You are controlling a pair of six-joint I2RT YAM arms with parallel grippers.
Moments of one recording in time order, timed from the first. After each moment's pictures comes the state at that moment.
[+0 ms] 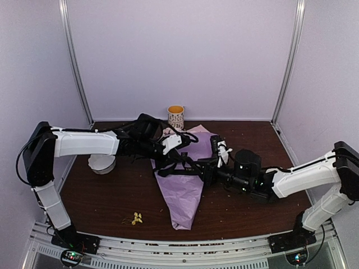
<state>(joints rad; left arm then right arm) -0.78 1.78 1.24 -0.17 0.38 0.52 0.99 1.47 0.60 0.72 0.09 0.47</state>
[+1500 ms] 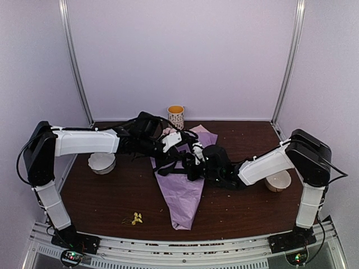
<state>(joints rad) -0.78 1.79 1.27 -0.19 0.40 0.50 0.91 1.89 0.93 0.56 0.12 0.37</state>
